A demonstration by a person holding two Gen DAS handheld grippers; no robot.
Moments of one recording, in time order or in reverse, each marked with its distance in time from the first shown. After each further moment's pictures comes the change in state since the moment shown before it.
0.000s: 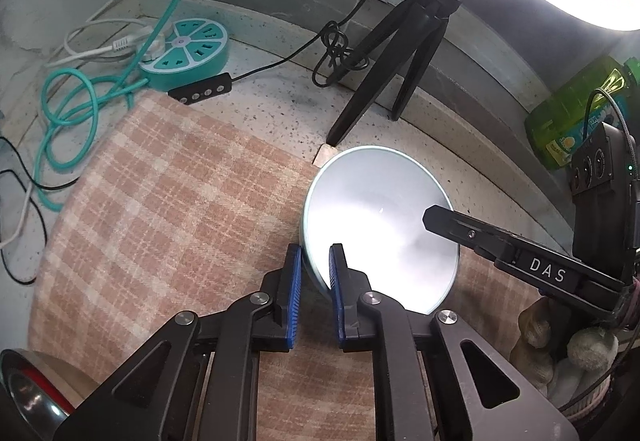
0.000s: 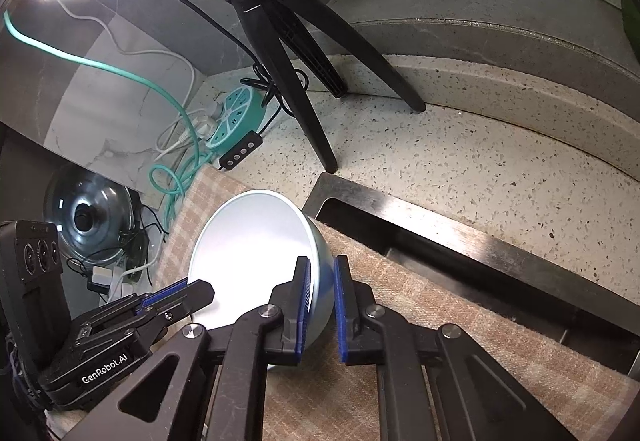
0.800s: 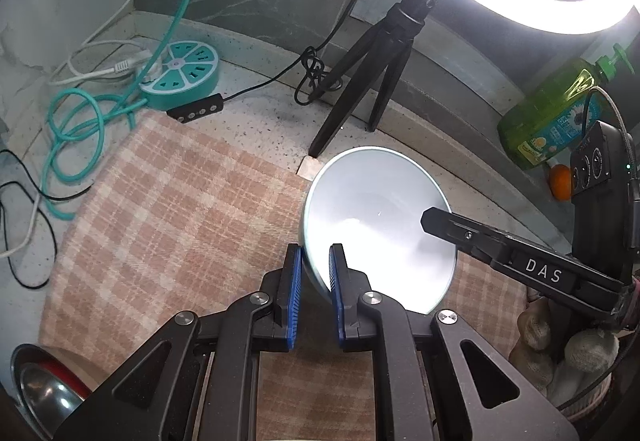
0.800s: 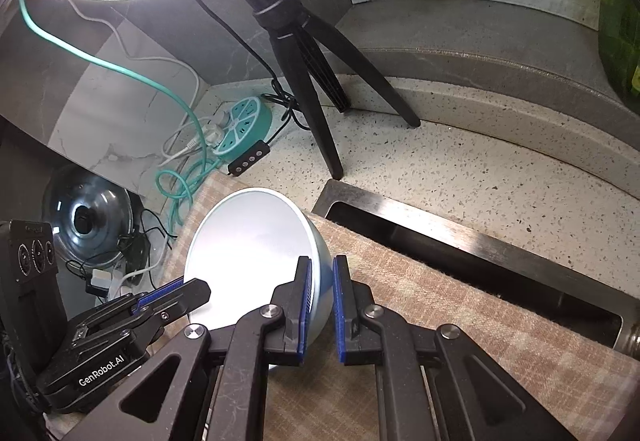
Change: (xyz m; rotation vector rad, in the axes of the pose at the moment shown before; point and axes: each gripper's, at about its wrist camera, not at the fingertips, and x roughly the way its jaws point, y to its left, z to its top) left arm -0.033 -0.005 -0.003 0.034 -0.042 -0.043; right arm -0.031 0.020 -0.006 -0.010 -0.040 -0.047
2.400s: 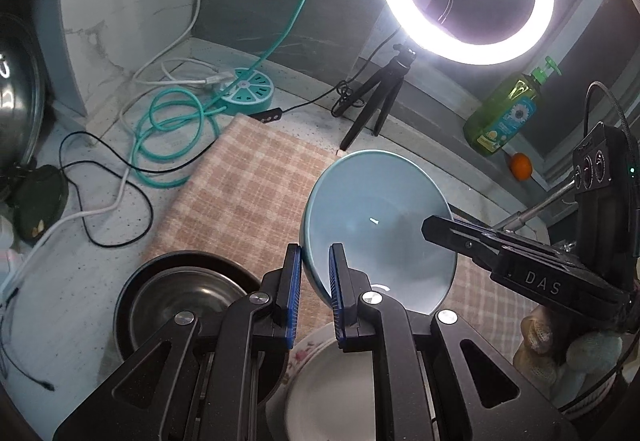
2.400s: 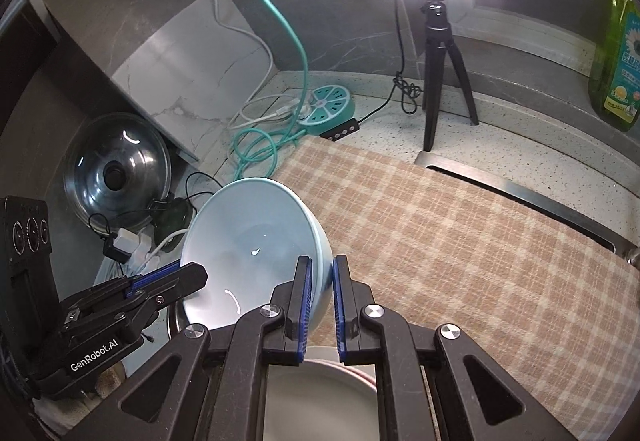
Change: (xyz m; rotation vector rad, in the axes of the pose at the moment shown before) left arm -0.132 0.082 -0.075 0.033 -0.105 -0.056; right arm -0.055 0.164 -0.094 -0.113 -0.071 -0.079
